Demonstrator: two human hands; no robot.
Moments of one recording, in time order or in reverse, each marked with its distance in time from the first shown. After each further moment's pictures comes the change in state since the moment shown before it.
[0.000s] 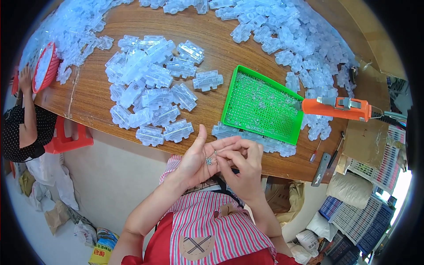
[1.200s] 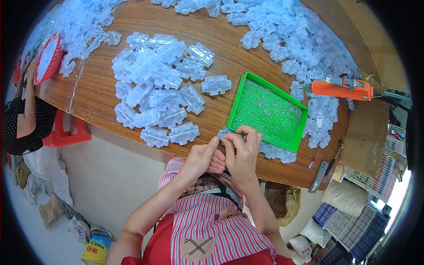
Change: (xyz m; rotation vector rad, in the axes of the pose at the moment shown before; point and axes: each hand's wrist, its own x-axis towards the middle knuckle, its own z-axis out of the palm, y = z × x) left_hand -0.004 -0.002 -0.020 0.700 0.583 0.087; right_hand 0.019 0.028 0.039 -0.122 0.076 -0.009
